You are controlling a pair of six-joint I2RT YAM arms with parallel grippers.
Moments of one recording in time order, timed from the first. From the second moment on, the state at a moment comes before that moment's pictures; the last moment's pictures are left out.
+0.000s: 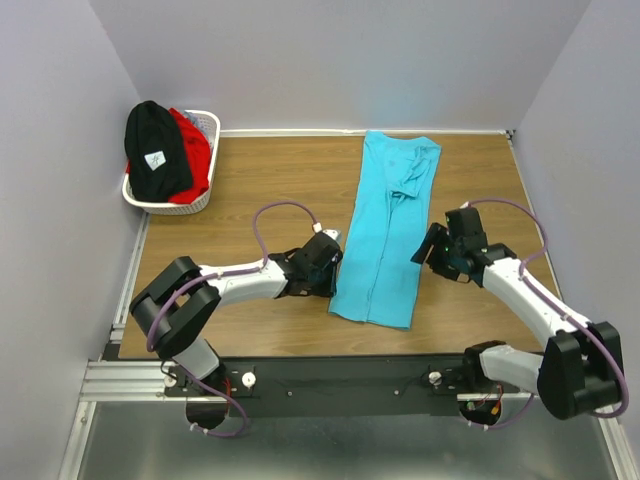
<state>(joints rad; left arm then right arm) -0.86 1.59 0.81 -0.16 0.00 -0.62 0.25 1.19 0.71 -0.47 0.01 0.67</state>
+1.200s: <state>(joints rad) -0.90 1.49 0.72 -0.13 0.10 -0.58 0.47 1.10 0.46 -0.57 -0.18 0.85</state>
